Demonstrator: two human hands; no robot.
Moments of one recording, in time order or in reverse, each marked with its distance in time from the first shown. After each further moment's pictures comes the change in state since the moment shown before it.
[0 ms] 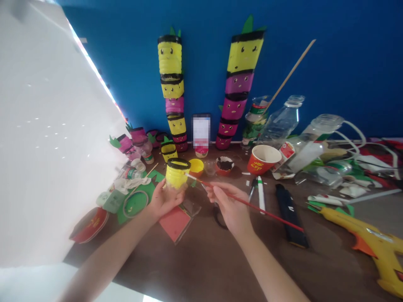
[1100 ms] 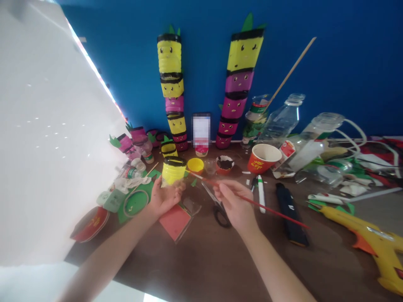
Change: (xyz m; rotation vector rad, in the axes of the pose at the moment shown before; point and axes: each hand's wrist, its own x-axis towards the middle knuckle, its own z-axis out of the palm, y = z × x) left_hand -0.003 0.004 0.006 -0.215 -0.009 -0.070; right_hand 0.006 -0.010 -0.005 -0.018 -0.052 -0.079
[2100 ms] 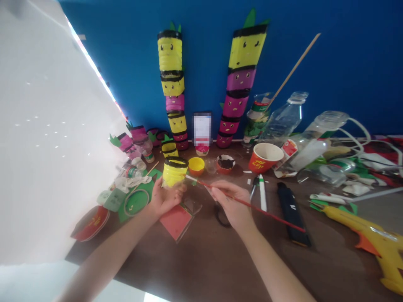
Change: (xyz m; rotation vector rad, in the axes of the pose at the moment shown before) left_hand 0.000 0.000 -0.002 0.043 0.079 -0.027; right_hand 0.000 0.022 -0.014 -0.258 -0.052 -0.058
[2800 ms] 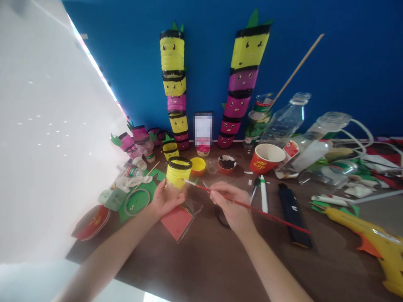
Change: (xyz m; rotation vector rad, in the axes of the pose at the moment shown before) left_hand 0.003 -0.004 -0.005 0.166 -0.035 0.114; right_hand -0.006 -0.010 0.008 0.019 -0.045 -0.045
